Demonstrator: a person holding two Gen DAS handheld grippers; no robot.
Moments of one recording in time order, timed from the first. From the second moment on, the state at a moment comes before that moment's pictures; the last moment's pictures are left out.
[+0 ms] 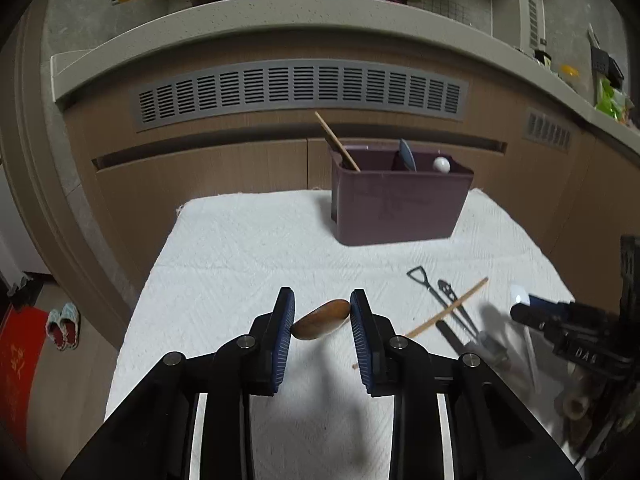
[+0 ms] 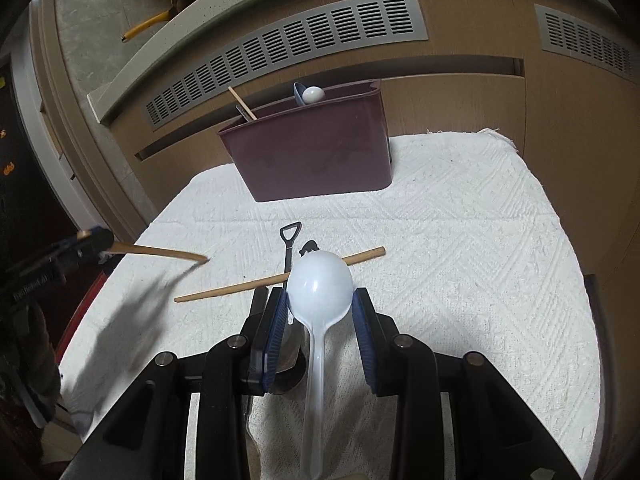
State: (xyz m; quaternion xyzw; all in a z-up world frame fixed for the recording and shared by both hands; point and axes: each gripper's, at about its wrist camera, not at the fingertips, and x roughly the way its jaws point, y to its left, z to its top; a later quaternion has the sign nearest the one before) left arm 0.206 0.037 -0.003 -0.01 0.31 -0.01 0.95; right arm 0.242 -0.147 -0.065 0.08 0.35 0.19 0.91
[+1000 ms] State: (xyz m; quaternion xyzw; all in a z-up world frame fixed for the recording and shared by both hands) left arm 0.202 0.030 -0.082 -0.06 0.45 -0.04 0.89; right arm 0.248 -0.138 -0.074 0.06 0.37 0.19 0.91
